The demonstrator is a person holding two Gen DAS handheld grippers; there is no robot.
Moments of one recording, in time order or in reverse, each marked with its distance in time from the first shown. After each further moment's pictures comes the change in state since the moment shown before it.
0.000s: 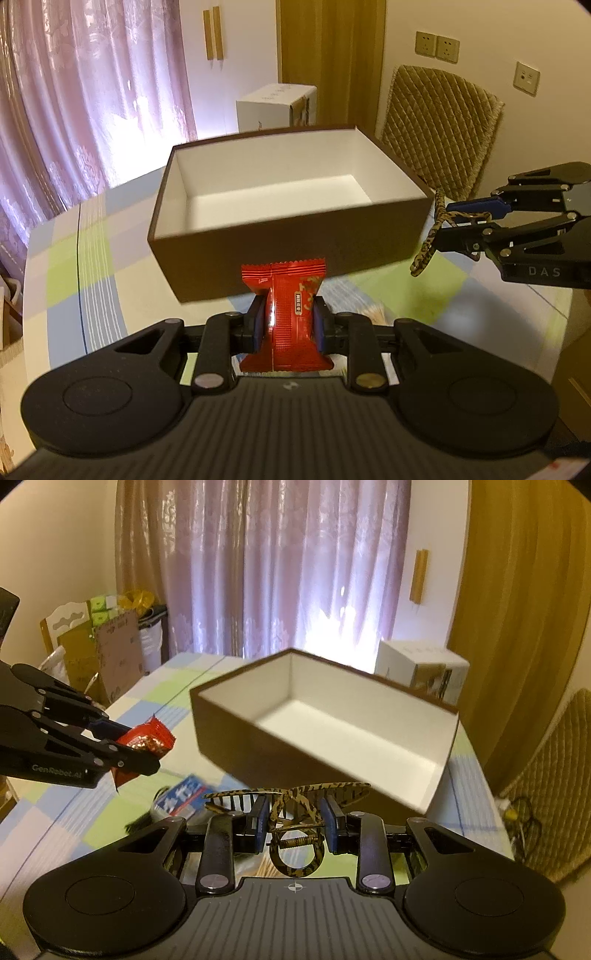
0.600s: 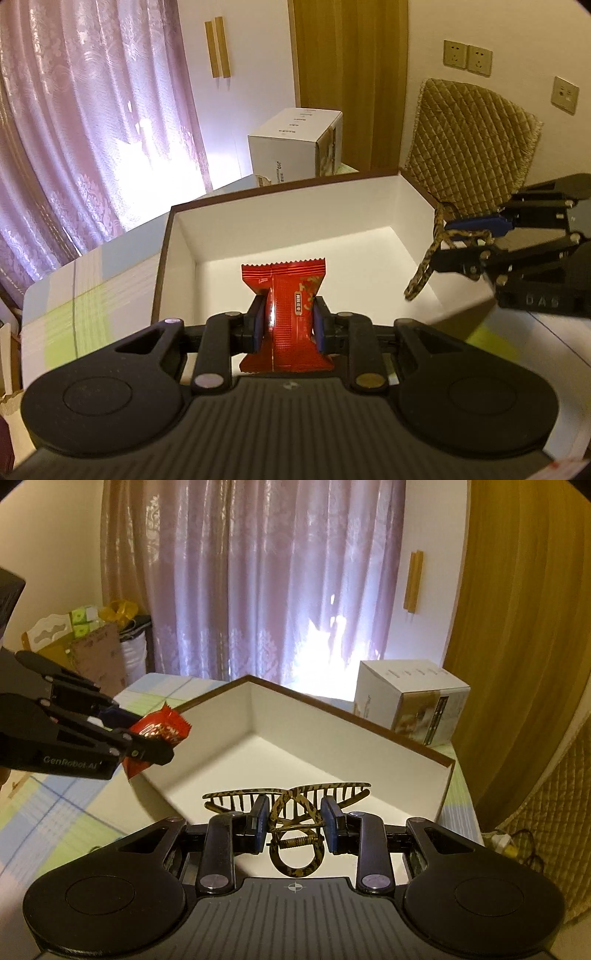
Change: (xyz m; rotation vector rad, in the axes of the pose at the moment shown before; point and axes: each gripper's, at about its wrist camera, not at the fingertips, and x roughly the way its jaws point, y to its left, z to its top) left arm 0.097 0.024 0.101 0.021 -0.014 0.043; right arm 0.088 -0.074 0.063 -0.005 -0.006 0.005
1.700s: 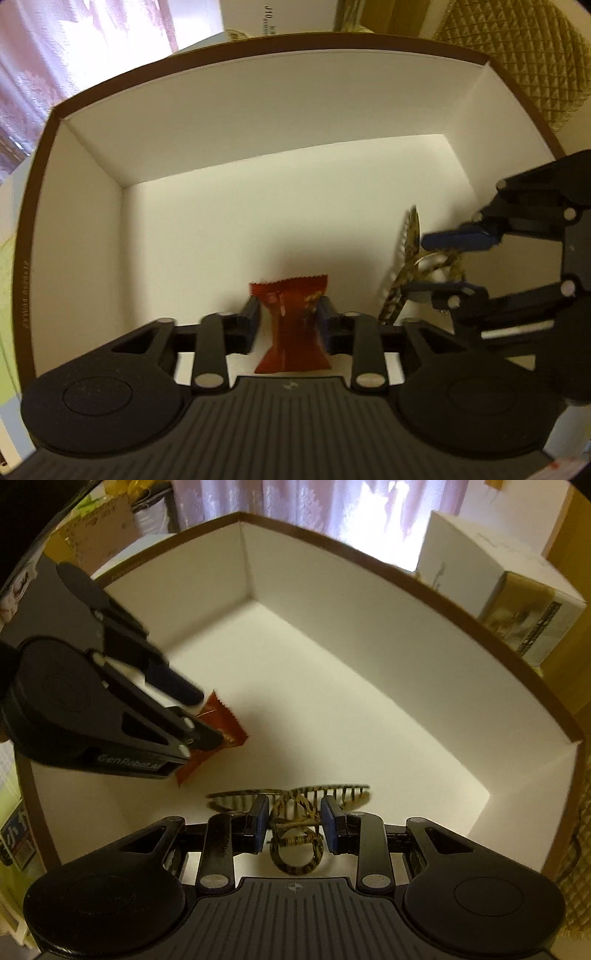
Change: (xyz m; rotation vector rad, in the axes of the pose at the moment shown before) left arm 0.177 0.020 0.015 -0.024 0.481 -0.061; right arm 0.167 -0.041 -0.007 -0.094 0.483 0.165
